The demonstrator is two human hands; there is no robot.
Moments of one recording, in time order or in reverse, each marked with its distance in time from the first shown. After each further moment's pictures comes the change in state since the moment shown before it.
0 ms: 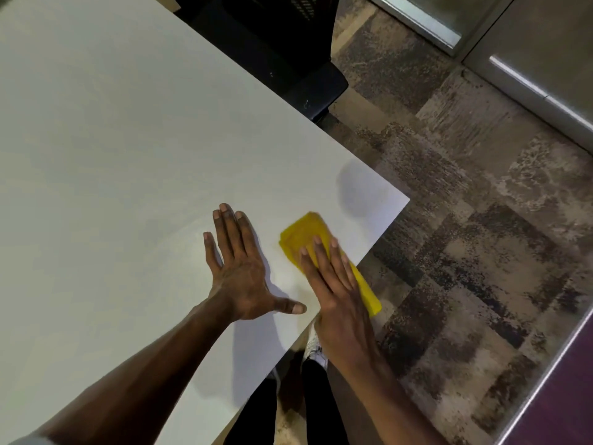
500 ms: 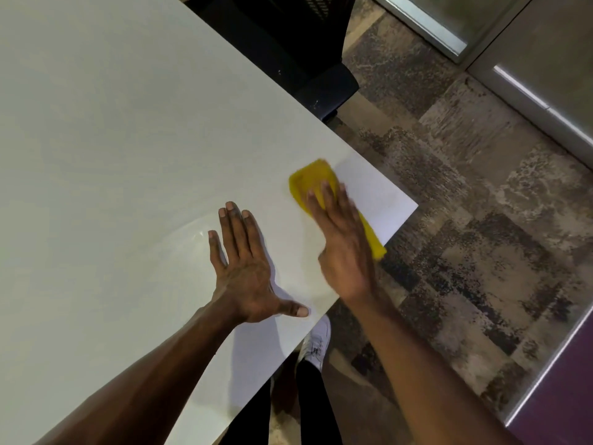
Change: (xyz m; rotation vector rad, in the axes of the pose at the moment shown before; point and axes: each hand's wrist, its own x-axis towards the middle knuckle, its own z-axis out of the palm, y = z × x) left_hand -0.003 -0.004 0.000 -0.025 0.012 0.034; right_hand 0.094 0.016 -0.012 -0.066 0.018 0.002
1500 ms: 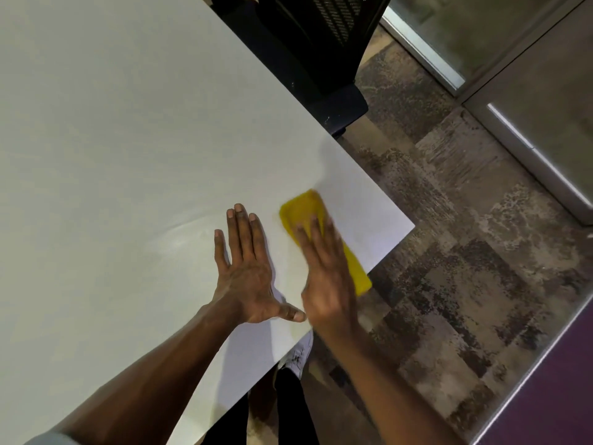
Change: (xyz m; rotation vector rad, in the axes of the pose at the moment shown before) left_hand 0.000 0.001 0.003 -0.006 0.039 -0.009; right_hand -0.034 -0.030 0.014 0.008 -0.011 -0.013
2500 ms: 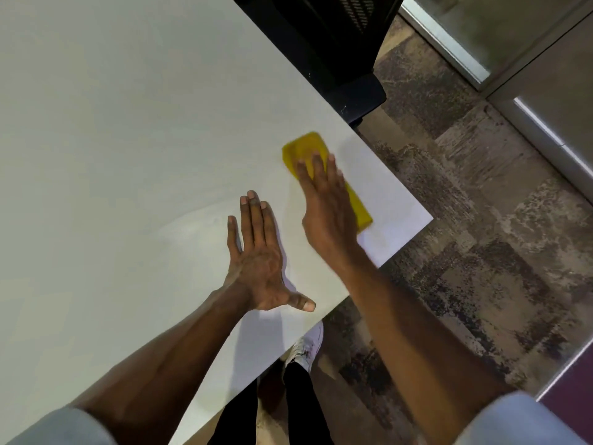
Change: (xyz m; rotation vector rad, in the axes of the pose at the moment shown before) left_hand 0.001 -0.001 0.003 0.013 0.017 -0.005; right_hand 0.098 -0.009 -0.002 -0.184 -0.068 -0.054
